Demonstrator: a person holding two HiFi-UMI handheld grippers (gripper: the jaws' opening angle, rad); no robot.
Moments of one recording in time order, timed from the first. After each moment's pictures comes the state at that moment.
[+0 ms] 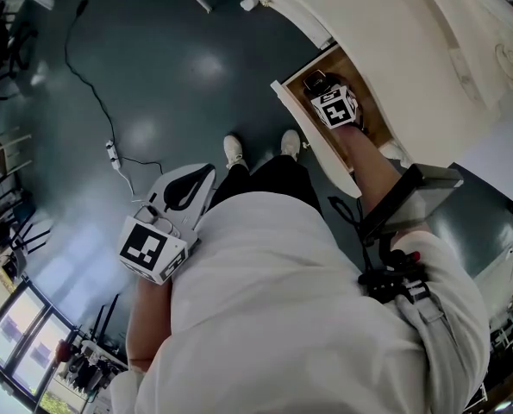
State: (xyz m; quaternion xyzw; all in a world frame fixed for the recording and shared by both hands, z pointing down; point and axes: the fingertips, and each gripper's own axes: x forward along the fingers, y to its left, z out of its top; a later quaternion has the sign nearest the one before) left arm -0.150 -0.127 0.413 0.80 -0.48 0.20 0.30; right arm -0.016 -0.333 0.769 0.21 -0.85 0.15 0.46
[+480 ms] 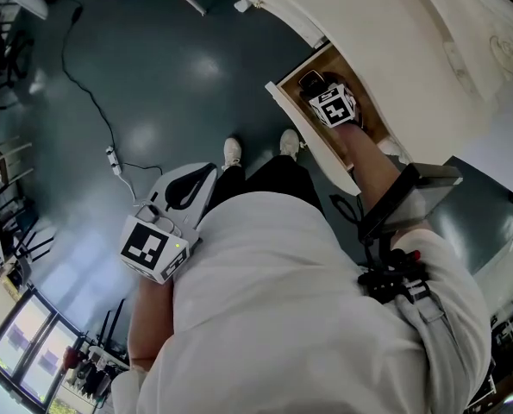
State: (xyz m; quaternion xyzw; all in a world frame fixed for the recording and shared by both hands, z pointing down) left arm -0.146 -0.137 0.410 0.81 -0.47 0.20 0.30; right arm -0.015 -0.330 0.769 0.19 -0.85 0.16 0.46
